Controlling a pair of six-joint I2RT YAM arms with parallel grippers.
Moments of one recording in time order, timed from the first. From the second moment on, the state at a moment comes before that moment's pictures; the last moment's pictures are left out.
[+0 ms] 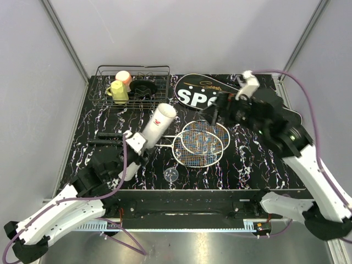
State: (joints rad) left arm -0.84 0.52 0.61 -0.29 -0.08 0.19; right arm 0.67 1.14 1.51 -0.70 -0.15 0.55
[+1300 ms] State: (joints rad) left arm -0.82 0.29 0.60 -0.19 -0.82 0.19; right arm 1.21 1.86 1.26 -0.55 0.12 0.47
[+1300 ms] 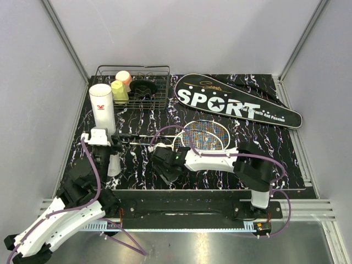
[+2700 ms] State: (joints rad) left arm -0.79 0.62 0.60 -0.25 0.00 0.18; right arm 0.59 0.93 1.13 -0.44 -0.39 0.48
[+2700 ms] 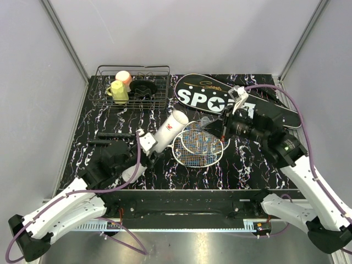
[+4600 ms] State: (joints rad) left arm -0.85 0.64 0.61 -0.34 0.34 0.19; right arm 0.66 1.27 1.57 -0.83 -0.88 0.33
